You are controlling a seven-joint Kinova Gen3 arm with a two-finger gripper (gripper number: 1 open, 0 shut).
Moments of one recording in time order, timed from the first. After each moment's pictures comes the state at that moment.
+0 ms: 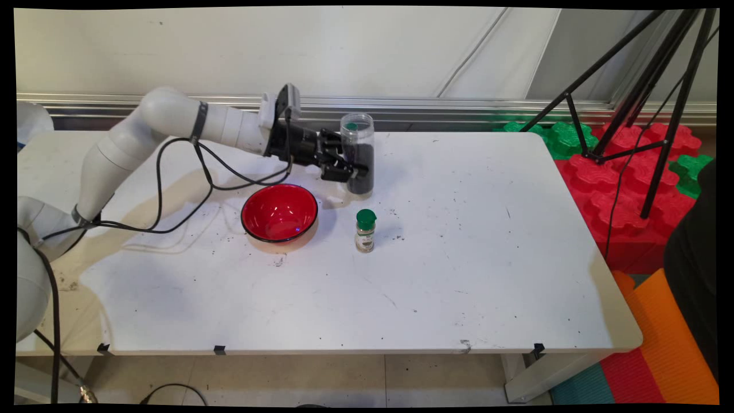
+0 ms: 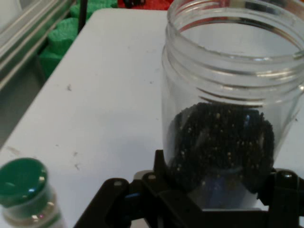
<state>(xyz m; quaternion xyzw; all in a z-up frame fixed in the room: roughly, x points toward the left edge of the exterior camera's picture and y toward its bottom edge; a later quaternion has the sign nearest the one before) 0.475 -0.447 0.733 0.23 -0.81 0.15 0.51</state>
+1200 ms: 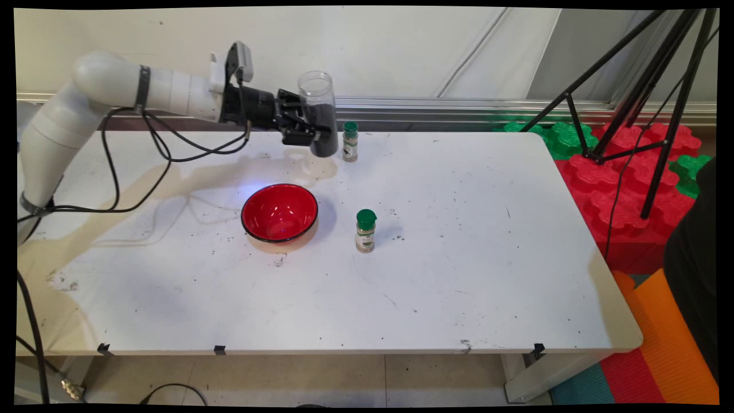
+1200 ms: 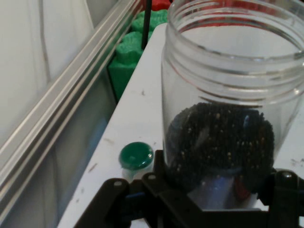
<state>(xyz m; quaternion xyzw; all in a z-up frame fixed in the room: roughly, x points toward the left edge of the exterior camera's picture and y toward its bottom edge) 0.544 -0.424 0.798 0.24 -0.81 0.22 0.49</state>
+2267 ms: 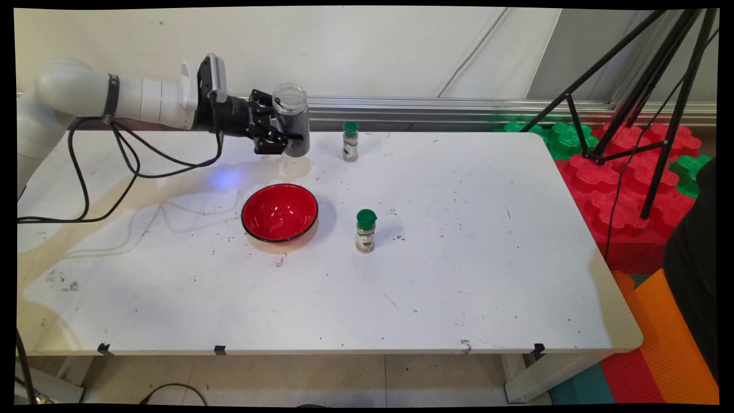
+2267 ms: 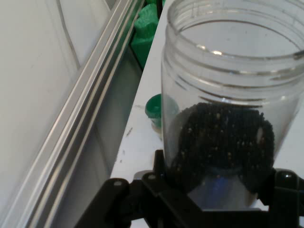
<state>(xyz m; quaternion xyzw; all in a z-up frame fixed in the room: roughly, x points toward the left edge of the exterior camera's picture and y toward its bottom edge) 0.579 -0.390 0.794 0.18 -0.84 0.30 0.42</state>
